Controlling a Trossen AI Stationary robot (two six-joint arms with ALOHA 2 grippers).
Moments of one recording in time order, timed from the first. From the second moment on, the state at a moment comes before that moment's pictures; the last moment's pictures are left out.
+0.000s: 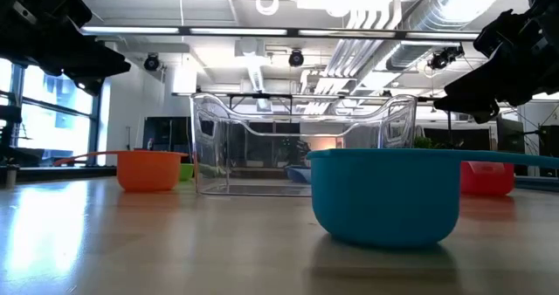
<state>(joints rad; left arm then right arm) -0.23 0.03 0.09 -0.22 -0.29 -0.22 0.21 0.30 0.02 0.02 0.30 0.31</state>
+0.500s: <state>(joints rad) -0.23 0.03 0.09 -0.22 -0.29 -0.20 0.21 0.30 0.02 0.02 0.30 0.31</state>
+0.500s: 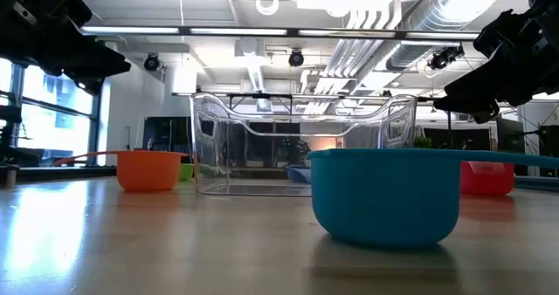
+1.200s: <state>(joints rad) -0.23 0.03 0.09 -0.22 -0.31 -0.27 0.21 0.30 0.02 0.02 0.30 0.25</state>
